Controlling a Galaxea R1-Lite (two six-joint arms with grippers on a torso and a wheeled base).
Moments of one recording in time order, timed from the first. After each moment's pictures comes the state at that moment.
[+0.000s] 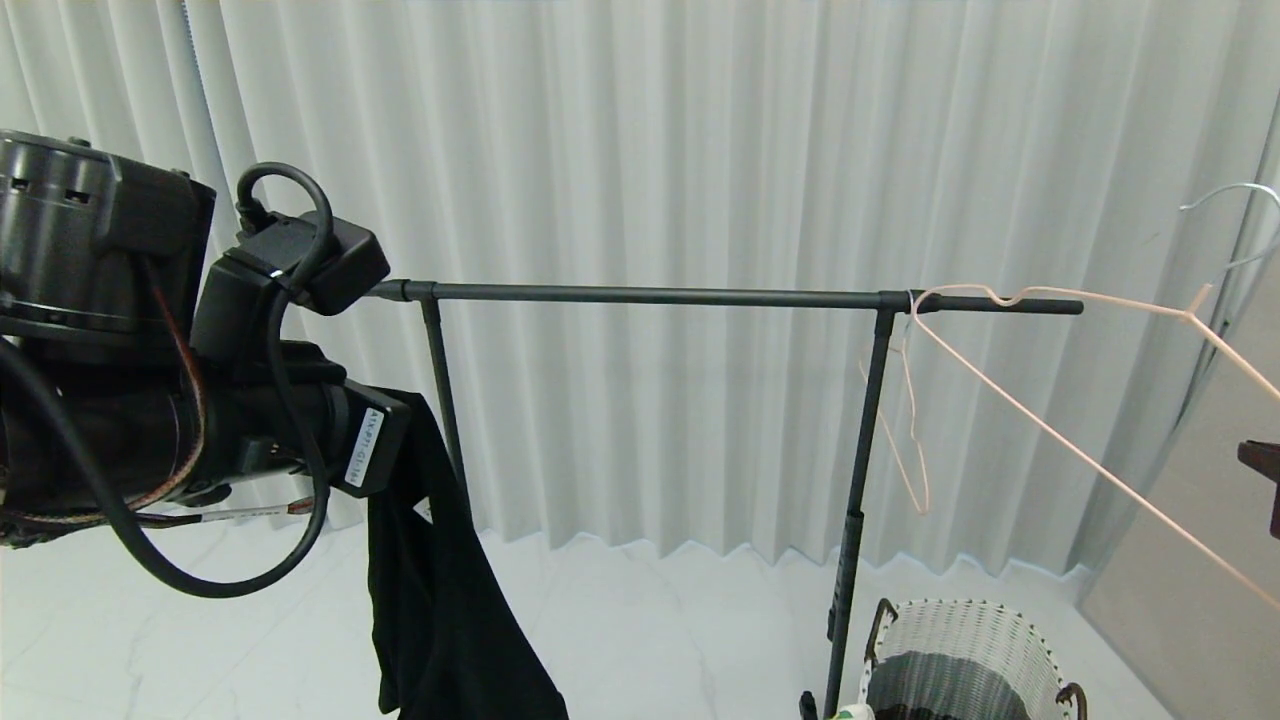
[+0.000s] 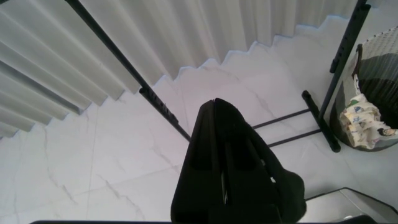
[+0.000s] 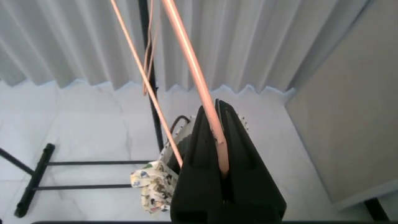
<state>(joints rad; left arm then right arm) -0.42 1.38 -1.05 0.22 0.17 0.19 0.19 1.06 -0.67 -0.05 -0.23 0.05</state>
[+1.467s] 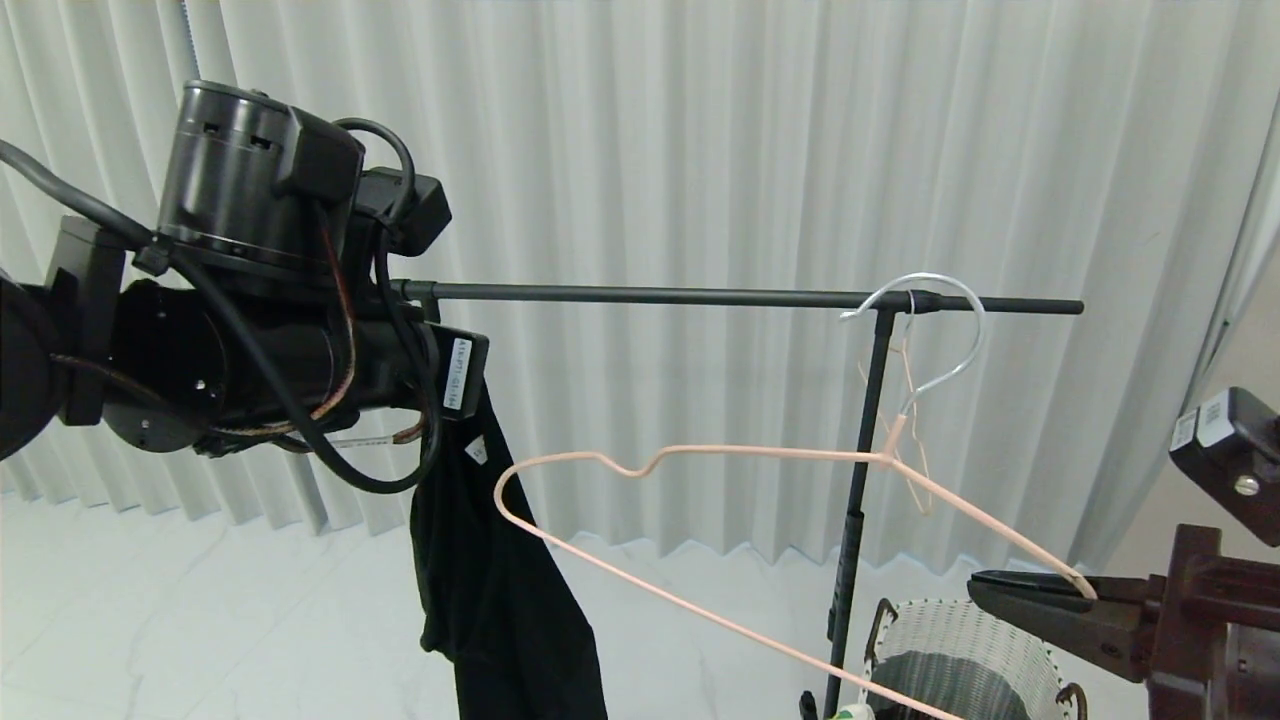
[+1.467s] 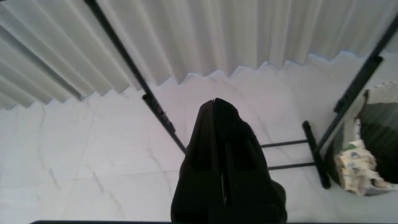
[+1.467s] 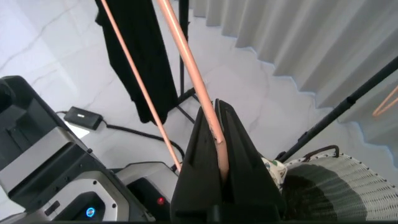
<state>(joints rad) -0.51 1.54 -1.23 0.22 0.34 0.02 0.94 1.12 -0.66 -0.05 -0.07 0.15</state>
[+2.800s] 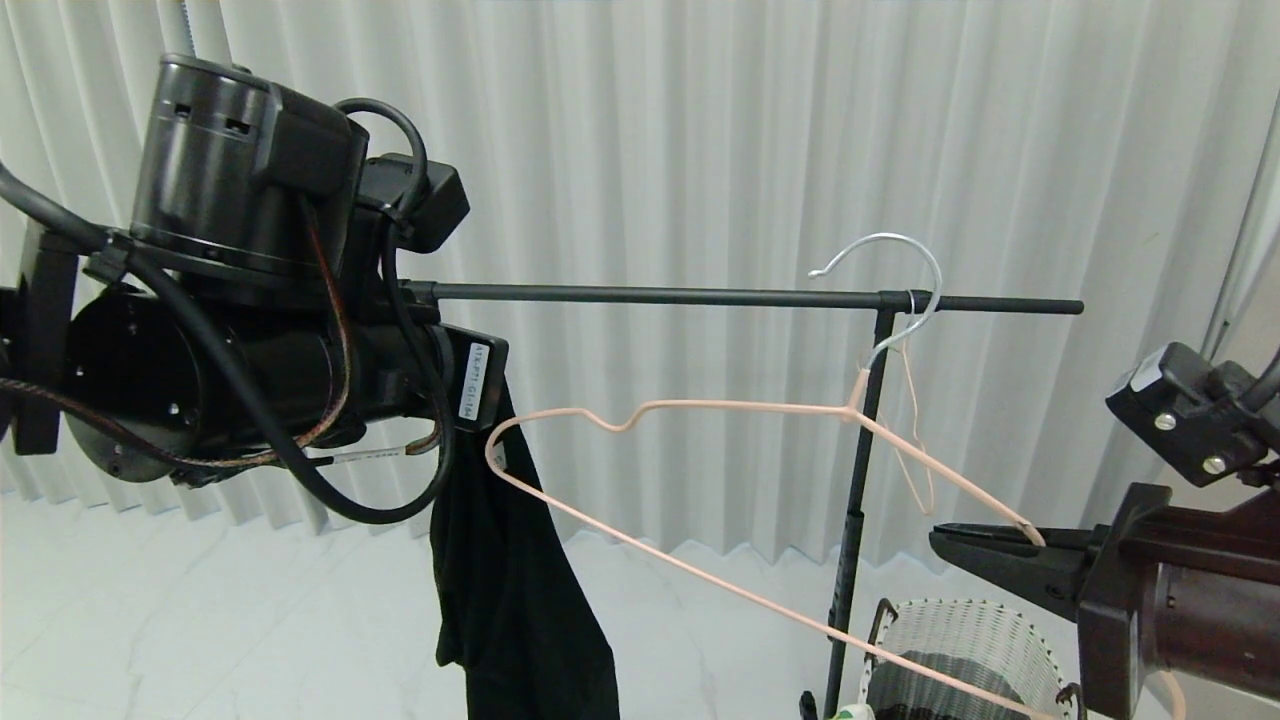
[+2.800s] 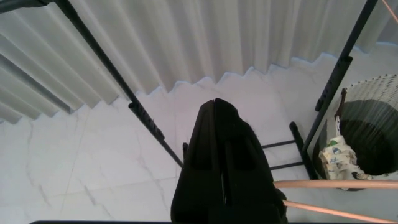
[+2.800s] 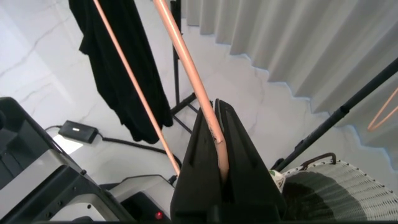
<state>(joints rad) -0.59 1.51 -1.22 0.22 0.37 0.01 0.90 1.20 -0.71 -0.11 -0.08 0.15</state>
